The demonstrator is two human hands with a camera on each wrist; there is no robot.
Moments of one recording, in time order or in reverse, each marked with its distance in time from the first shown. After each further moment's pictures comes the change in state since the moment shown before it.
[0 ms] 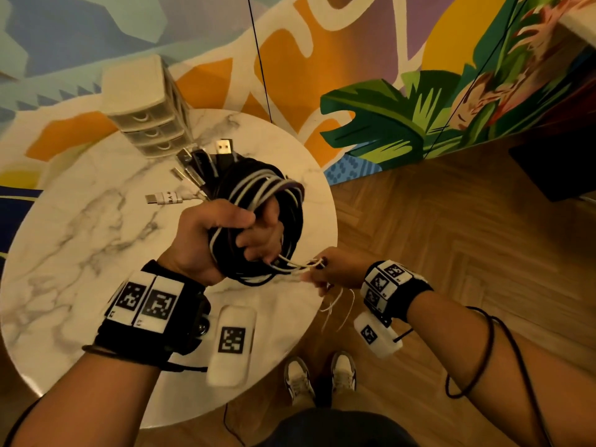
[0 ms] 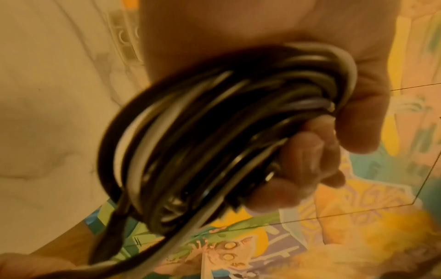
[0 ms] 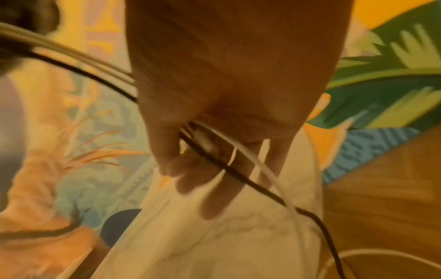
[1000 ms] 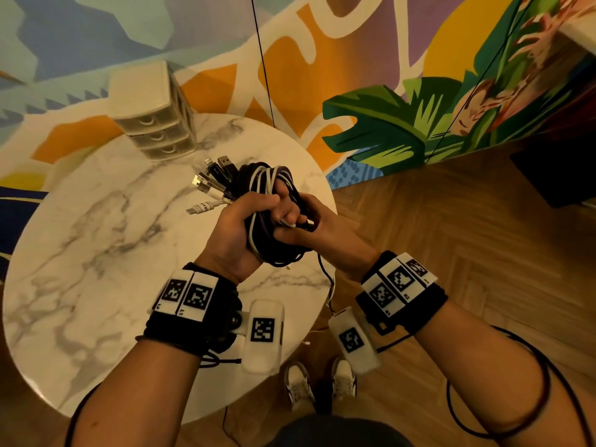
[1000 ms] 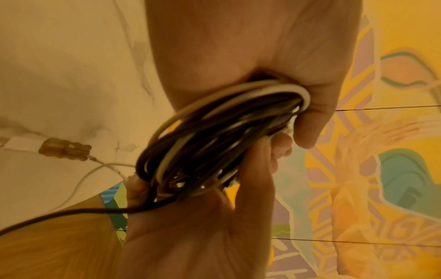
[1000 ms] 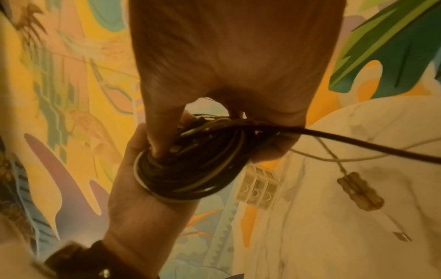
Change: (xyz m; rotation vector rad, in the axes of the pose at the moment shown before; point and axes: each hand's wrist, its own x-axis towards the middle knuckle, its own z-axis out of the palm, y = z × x) left_hand 0.023 -0.027 -0.005 -0.183 0.274 0.085; right_hand -0.042 -0.088 -0.011 0.677 0.312 -0.363
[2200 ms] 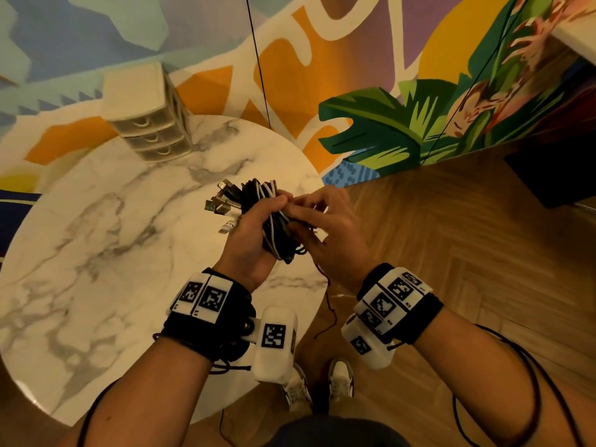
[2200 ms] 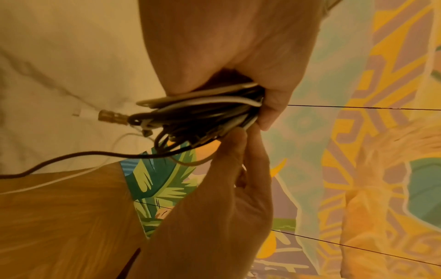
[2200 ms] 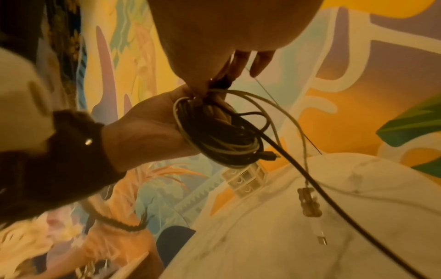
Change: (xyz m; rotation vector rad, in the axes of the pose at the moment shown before) left_hand 0.011 -0.023 0.005 0.012 0.309 -0.027; right_hand -0.001 0.024 -0.014 -0.740 0.370 -0.707
